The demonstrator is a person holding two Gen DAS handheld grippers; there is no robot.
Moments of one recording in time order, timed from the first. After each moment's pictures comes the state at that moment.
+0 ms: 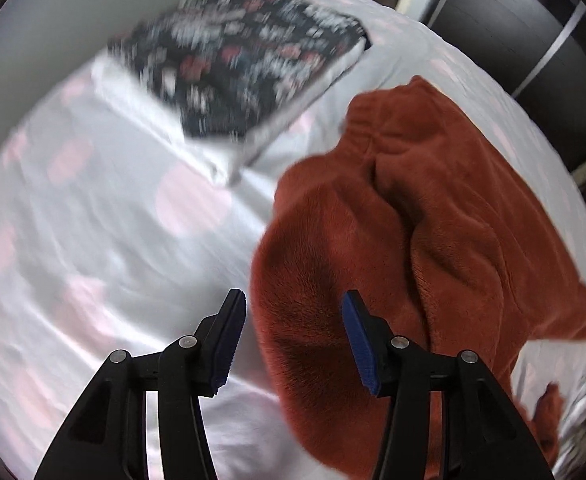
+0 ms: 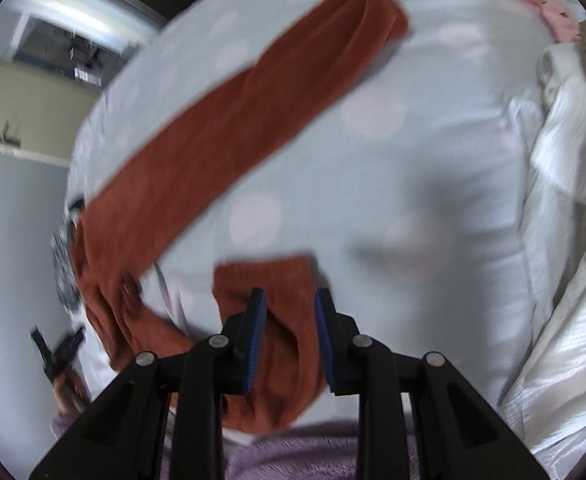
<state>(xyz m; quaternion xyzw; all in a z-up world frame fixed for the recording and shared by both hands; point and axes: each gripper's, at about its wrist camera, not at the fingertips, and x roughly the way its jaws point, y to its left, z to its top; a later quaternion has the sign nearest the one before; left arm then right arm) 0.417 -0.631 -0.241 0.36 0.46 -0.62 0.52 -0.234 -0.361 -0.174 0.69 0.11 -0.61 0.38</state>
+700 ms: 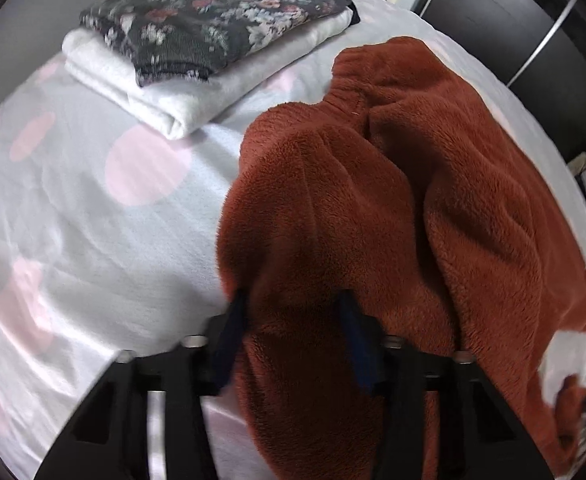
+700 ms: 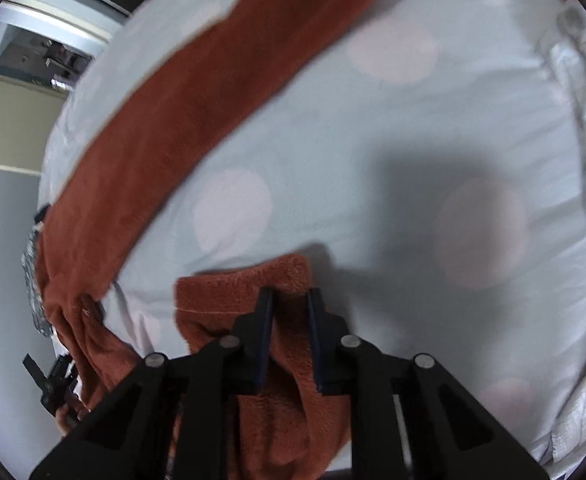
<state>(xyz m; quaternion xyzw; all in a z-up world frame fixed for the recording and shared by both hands) 0.387 -0.623 -0.276 0.38 0.43 -0.64 0.51 -0.217 -0.377 -0.227 0.67 0.07 -0.65 0.34</state>
